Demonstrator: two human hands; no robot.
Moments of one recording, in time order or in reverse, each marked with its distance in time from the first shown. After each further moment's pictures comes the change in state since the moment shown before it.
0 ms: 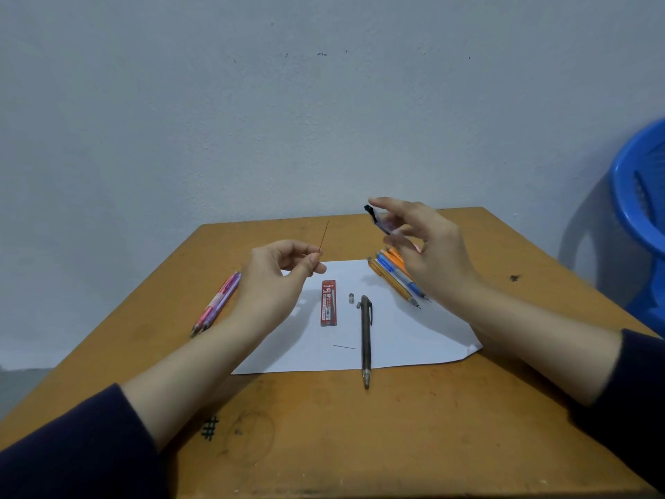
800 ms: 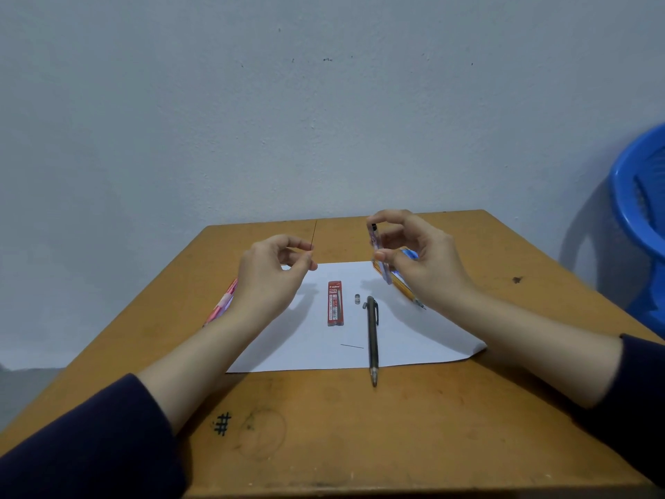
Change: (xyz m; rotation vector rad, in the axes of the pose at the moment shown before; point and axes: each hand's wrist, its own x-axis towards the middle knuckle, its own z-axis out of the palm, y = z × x) left_hand 0.013 -0.011 -0.011 0.189 0.071 0.082; right_hand -0.005 -0.028 0.003 0.323 -0.099 0.329
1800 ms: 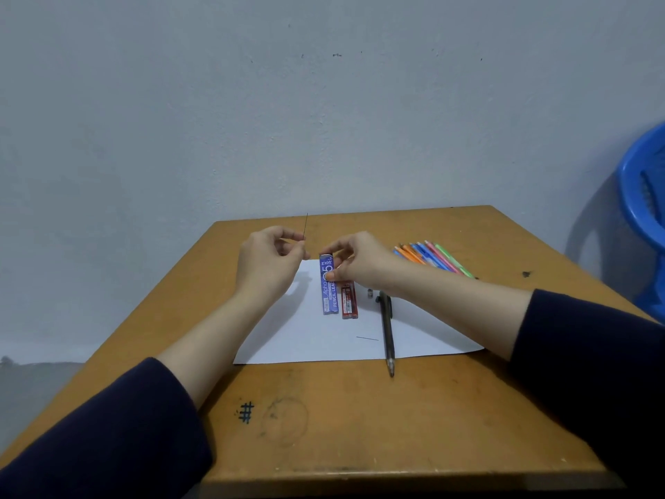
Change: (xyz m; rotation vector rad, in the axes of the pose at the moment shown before) left_hand 0.016 -0.015 -0.012 0.024 0.058 -0.121; right_hand 0.041 -0.003 0.073 -0.089 -0.421 0.430
